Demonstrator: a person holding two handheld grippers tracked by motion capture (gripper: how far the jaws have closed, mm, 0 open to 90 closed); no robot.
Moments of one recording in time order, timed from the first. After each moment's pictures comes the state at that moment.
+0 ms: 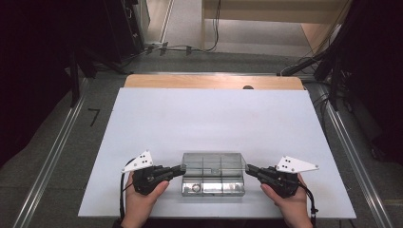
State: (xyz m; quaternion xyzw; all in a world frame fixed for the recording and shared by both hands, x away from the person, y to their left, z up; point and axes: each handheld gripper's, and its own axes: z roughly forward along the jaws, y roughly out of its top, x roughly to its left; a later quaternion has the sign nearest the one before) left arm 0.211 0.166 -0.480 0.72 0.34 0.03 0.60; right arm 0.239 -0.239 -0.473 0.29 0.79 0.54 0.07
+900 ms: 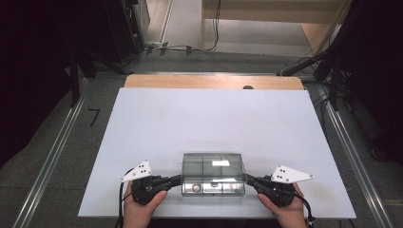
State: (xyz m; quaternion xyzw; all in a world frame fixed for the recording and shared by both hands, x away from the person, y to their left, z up) left arm 0.193 0.169 -0.501 0.72 0.36 0.01 0.59; right arm 0.221 -0.233 -0.491 0.28 0.80 0.52 0.07
